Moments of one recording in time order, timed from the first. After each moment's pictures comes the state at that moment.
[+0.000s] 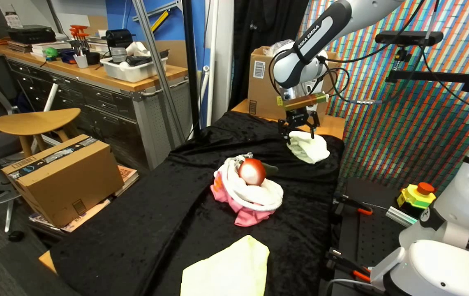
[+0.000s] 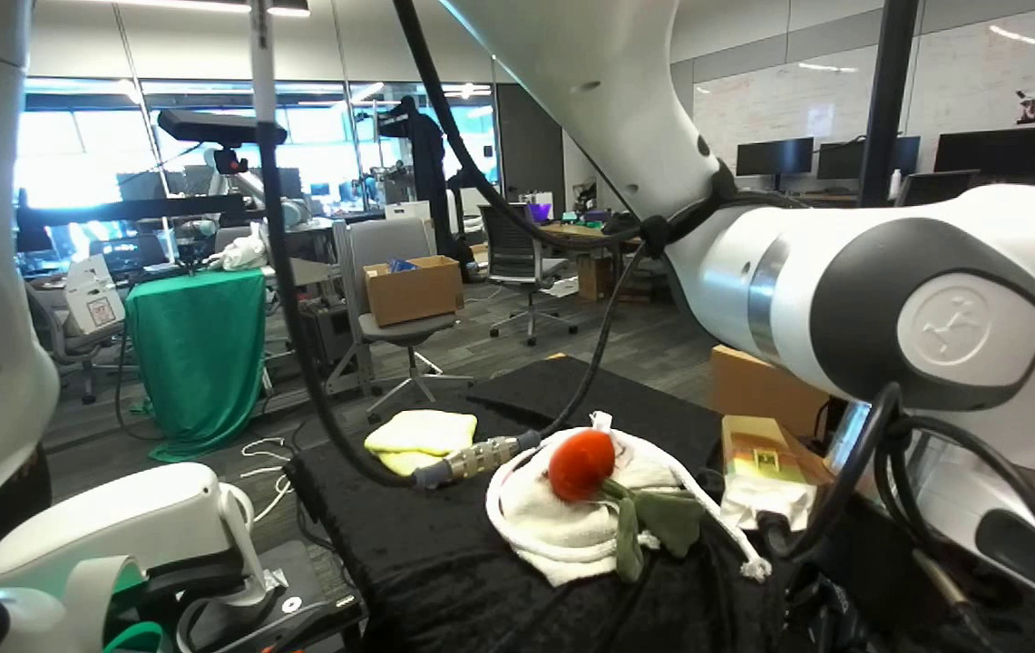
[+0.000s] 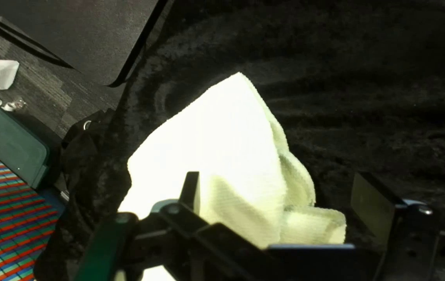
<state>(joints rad) -0.20 0.35 -0.26 -2.10 -0.01 2.06 0.53</state>
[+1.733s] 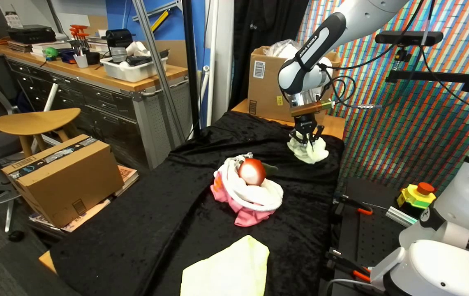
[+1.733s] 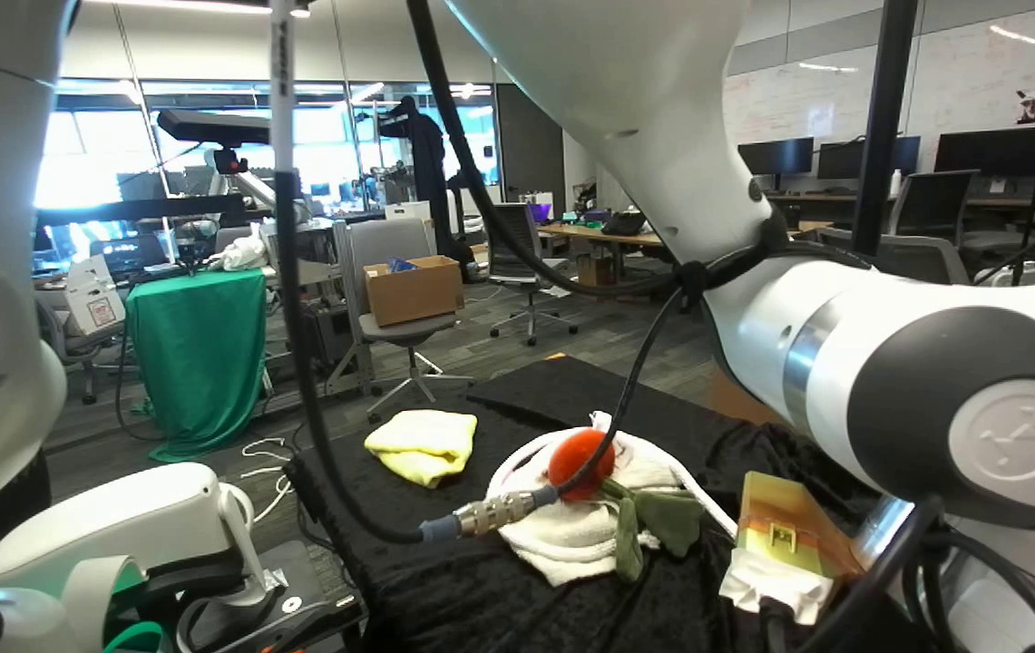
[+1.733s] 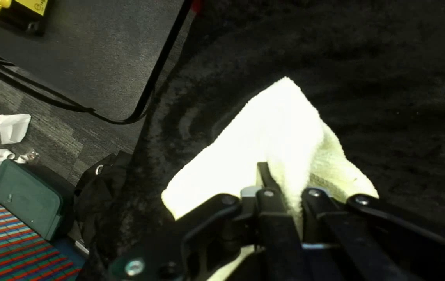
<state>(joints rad) -0.25 0.41 -0.29 -2.10 0.05 2.03 0.52</state>
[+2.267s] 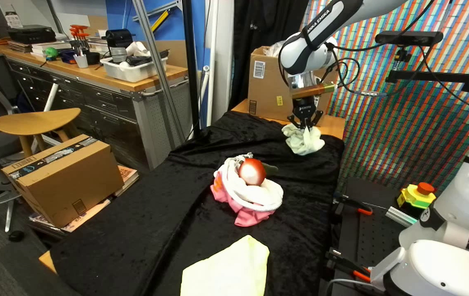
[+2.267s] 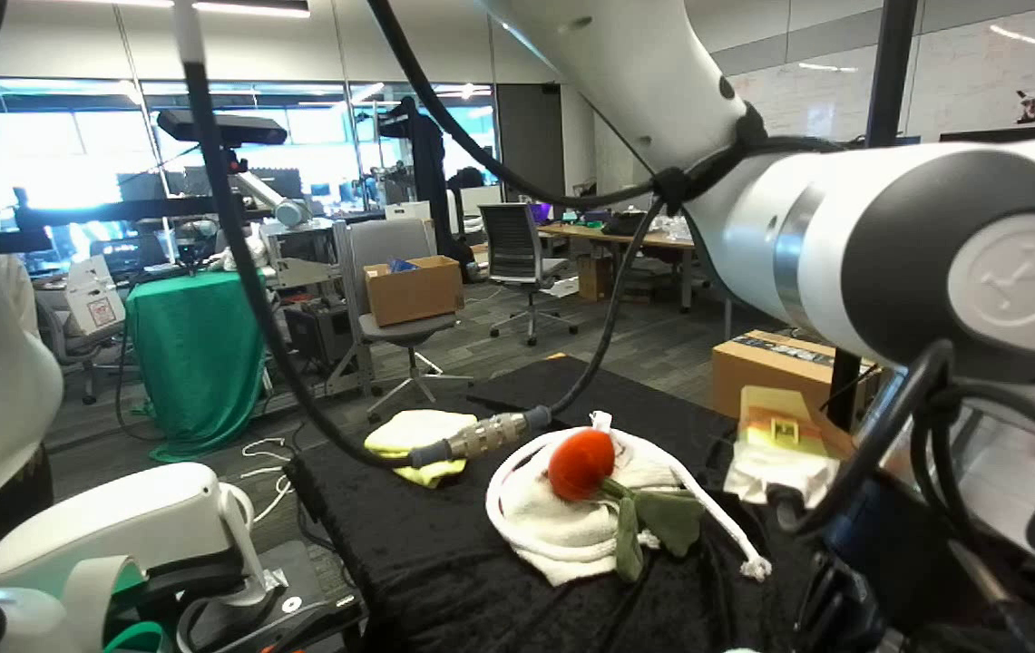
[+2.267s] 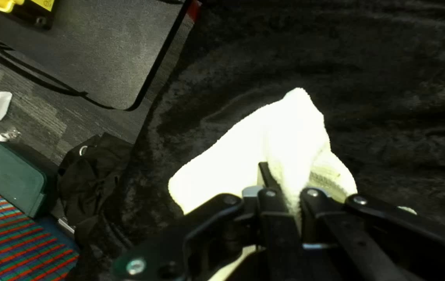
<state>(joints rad) -0.23 0.28 -0.29 -2.11 0.04 1.98 0.51</state>
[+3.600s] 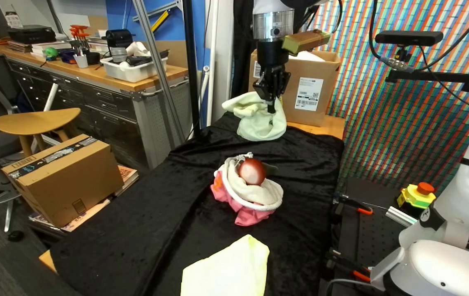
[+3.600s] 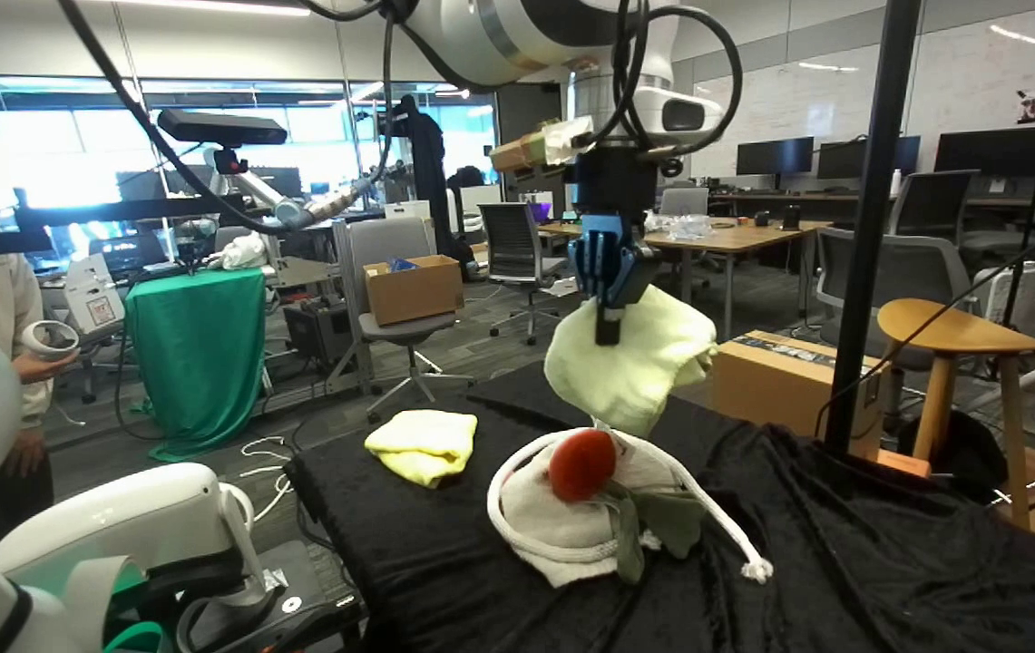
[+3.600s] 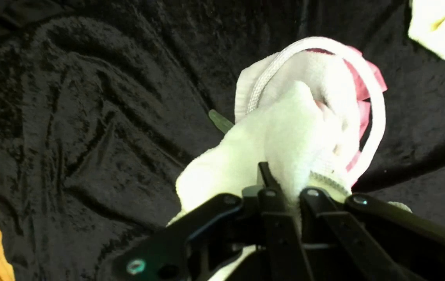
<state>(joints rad) 0.01 -0.15 0.02 -2.17 -0.05 1.91 0.26</state>
